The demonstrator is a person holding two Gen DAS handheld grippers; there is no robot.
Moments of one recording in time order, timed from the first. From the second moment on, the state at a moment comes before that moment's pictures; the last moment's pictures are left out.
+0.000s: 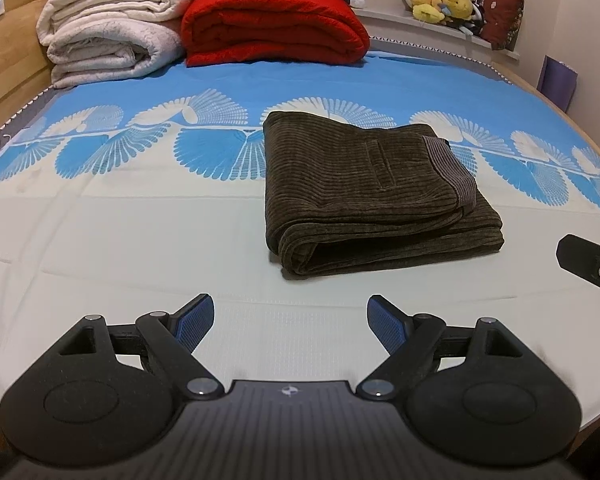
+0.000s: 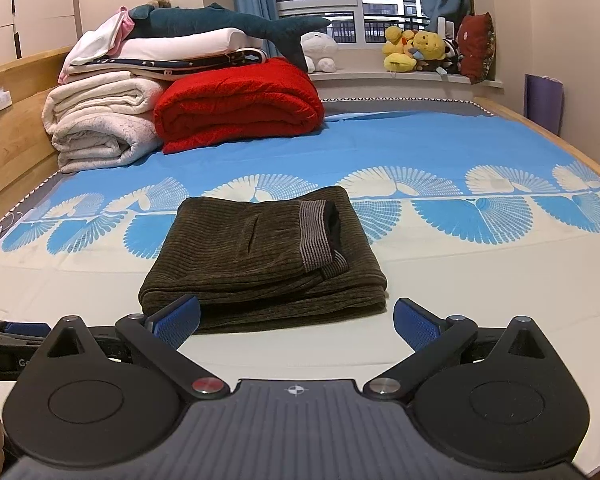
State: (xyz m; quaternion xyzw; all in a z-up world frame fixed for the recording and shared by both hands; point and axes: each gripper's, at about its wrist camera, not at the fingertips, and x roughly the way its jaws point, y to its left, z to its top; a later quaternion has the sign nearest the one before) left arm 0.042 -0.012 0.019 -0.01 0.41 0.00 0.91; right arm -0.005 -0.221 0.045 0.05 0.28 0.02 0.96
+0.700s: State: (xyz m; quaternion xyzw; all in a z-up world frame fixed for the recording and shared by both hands) left arm 0.041 -0.014 0.020 0.00 0.40 -0.01 0.91; right arm -0.005 -0.220 0.045 0.05 0.28 0.02 0.96
